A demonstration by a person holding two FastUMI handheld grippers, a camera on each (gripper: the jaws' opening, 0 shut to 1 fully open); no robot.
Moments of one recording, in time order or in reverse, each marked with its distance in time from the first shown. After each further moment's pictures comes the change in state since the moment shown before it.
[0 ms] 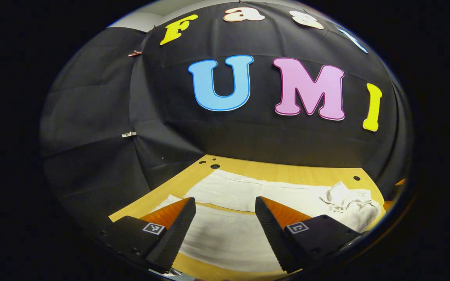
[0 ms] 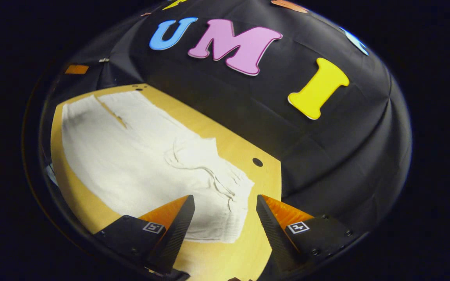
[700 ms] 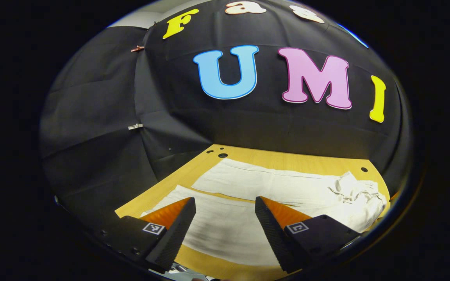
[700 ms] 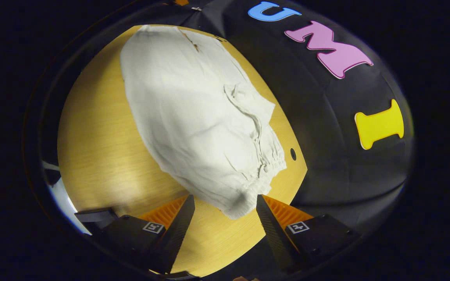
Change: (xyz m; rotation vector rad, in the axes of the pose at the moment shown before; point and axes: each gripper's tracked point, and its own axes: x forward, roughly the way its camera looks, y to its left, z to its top) left arm -0.001 0.022 -0.027 0.016 0.064 0.063; right arm 0.020 0.028 -0.114 -0.545 0.142 0.225
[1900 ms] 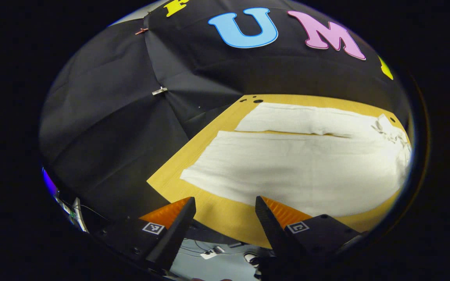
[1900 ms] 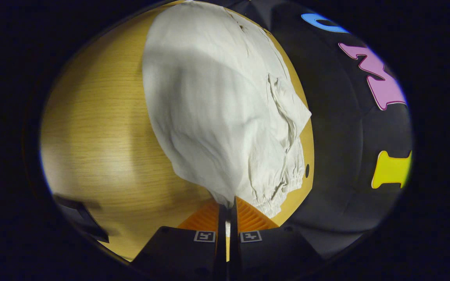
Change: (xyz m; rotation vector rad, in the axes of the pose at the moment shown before) left arm -0.003 0.139 -0.157 0.152 0.283 0.195; right arm 0.050 0.019 0.005 -0.235 0.121 0.093
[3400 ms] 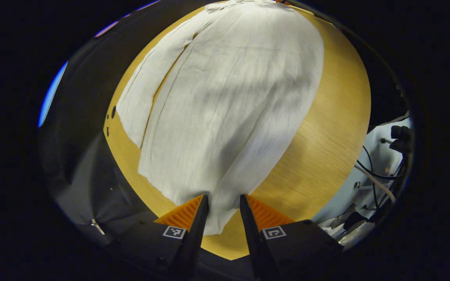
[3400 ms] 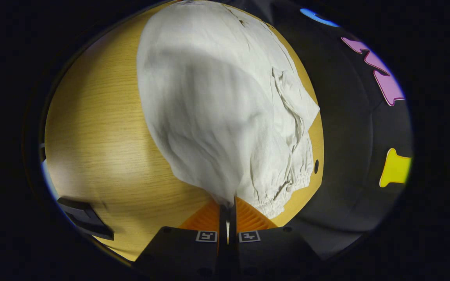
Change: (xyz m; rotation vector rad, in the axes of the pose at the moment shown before) left arm 0.147 0.036 -0.003 1.381 0.226 -0.604; right arm 0.001 -0.001 0.002 0.000 0.040 0.056
